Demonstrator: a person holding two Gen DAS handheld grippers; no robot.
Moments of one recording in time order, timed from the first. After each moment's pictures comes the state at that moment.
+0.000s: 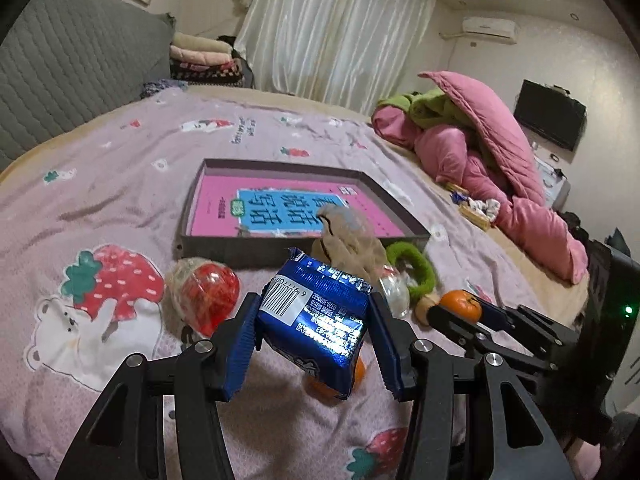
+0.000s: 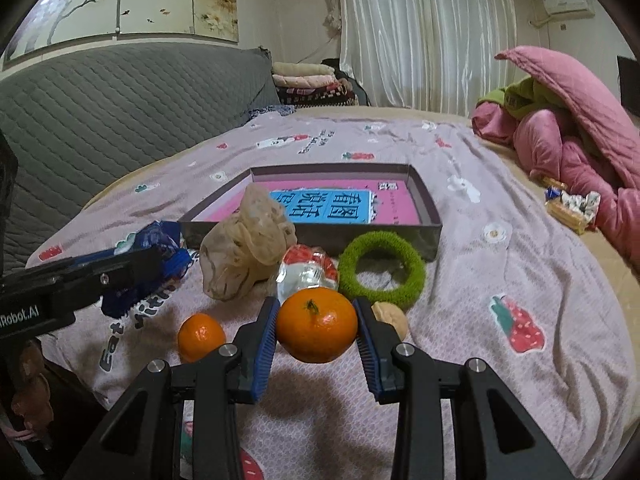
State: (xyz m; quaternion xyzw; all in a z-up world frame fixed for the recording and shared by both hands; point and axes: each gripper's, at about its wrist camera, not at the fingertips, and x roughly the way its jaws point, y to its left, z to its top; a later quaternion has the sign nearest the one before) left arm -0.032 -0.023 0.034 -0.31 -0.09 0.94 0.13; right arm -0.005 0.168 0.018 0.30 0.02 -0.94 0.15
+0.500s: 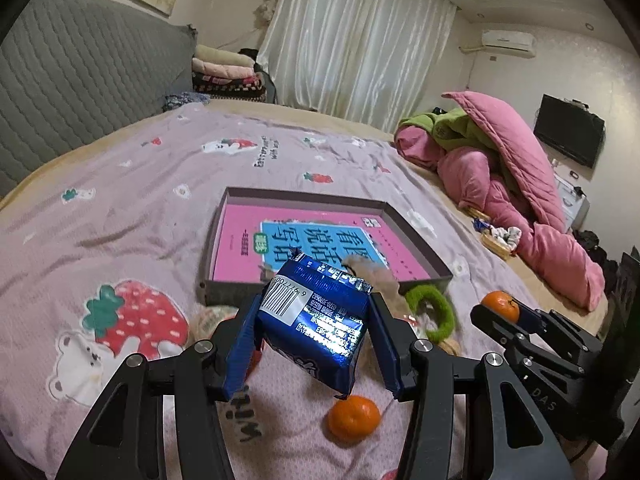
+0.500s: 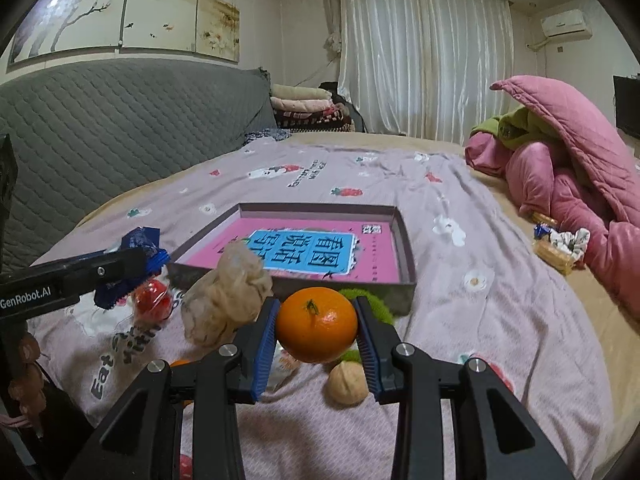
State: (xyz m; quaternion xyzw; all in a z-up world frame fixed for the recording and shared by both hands) left arm -0.054 -0.031 0.057 -0.30 -0.10 0.95 0.09; right arm -0.023 0.183 0.048 0.26 0.03 -0.95 0.15
